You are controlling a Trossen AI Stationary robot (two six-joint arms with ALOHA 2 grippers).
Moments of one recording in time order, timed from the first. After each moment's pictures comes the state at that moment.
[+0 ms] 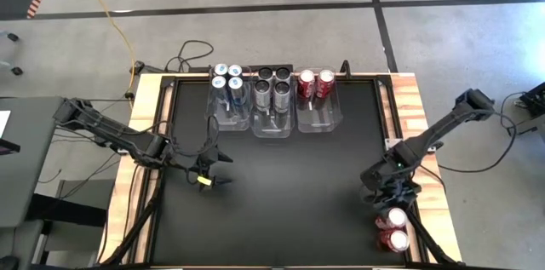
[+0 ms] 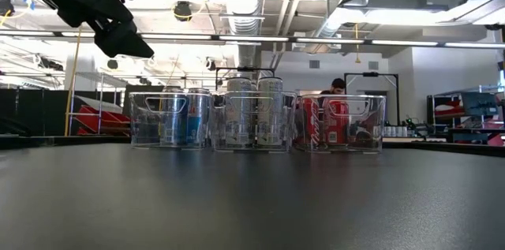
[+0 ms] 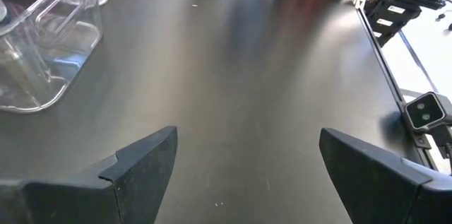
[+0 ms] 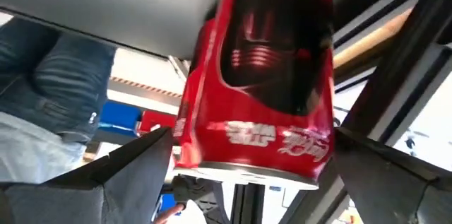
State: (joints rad) left arm -0.33 0.94 0.52 -0.08 -0.25 -0.39; right arm 0.58 0.96 0.54 -0.68 -0.79 1.94
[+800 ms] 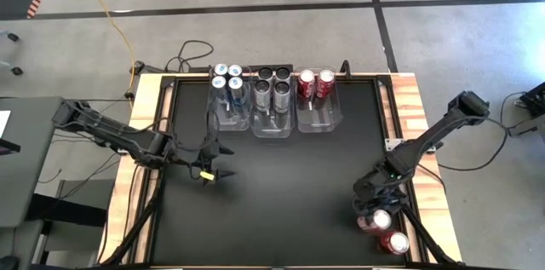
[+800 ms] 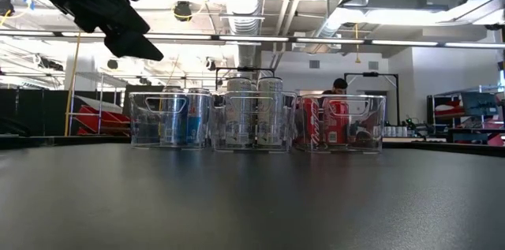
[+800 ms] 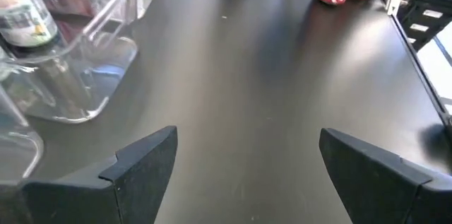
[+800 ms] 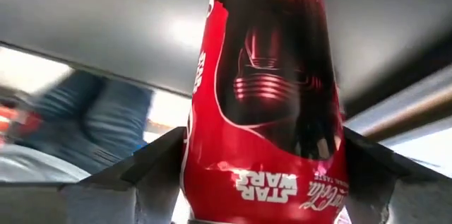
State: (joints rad) left arm -0.27 0.94 0.52 -0.08 -0.28 -0.32; right arm 0.61 1.14 0.62 -0.54 -0.59 2.02
